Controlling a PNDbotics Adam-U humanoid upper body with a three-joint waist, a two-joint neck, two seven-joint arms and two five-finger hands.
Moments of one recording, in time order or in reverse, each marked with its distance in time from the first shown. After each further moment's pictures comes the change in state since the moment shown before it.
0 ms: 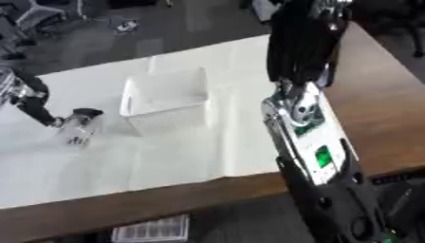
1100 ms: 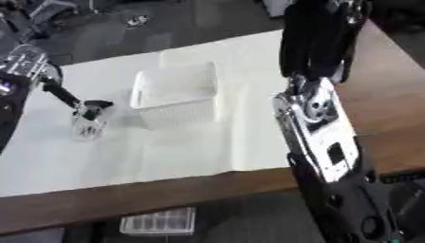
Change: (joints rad) left arm -0.140 -0.050 0.131 0.134 -0.183 0.098 -0.041; right arm 0.002 0.001 0.006 0.000 -0.007 0.004 0.008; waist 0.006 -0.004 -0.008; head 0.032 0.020
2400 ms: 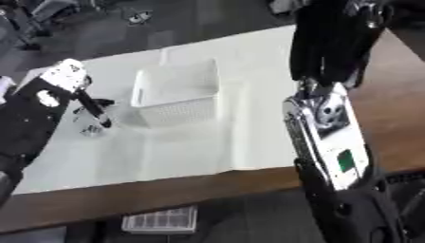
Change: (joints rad) left arm 0.028 -0.063 0.006 0.032 -0.220 0.063 0.032; right arm -0.010 0.035 0.005 0.000 -0.001 -0.002 0.020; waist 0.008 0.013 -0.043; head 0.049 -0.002
